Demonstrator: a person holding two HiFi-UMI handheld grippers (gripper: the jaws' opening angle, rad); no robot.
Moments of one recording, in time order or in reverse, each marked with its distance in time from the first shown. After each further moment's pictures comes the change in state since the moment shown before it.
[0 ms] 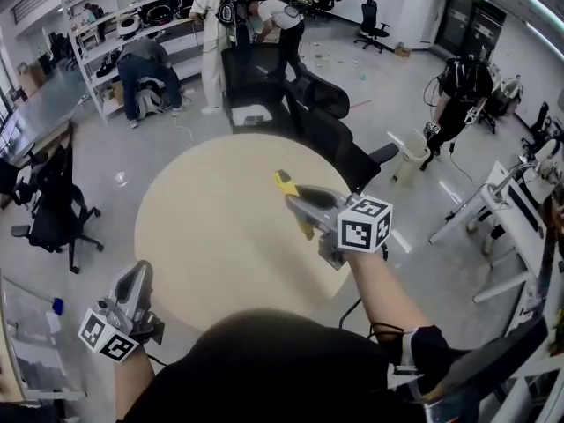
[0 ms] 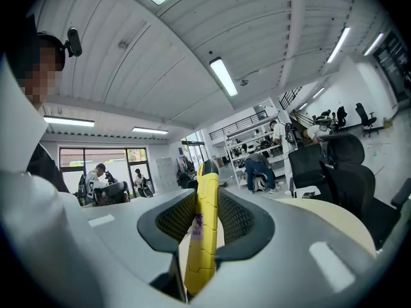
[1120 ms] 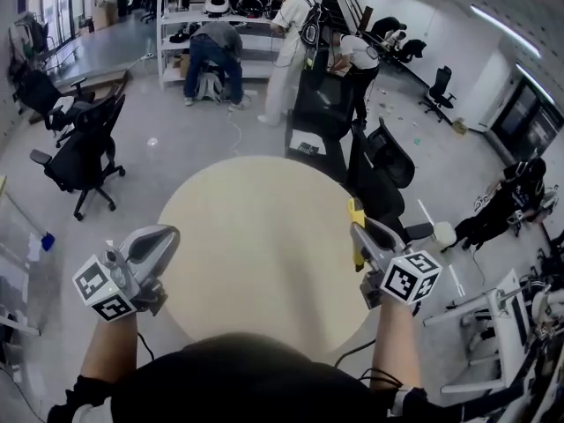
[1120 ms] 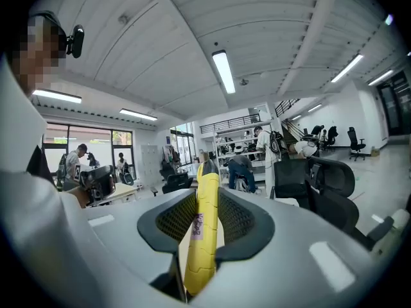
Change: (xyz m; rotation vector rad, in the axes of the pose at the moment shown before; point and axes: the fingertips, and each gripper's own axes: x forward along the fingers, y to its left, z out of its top) left arm 0.013 0.068 0.033 0.037 -0.064 0.002; right arm 0.038 -0.032 0.037 -0.130 0.068 -0.148
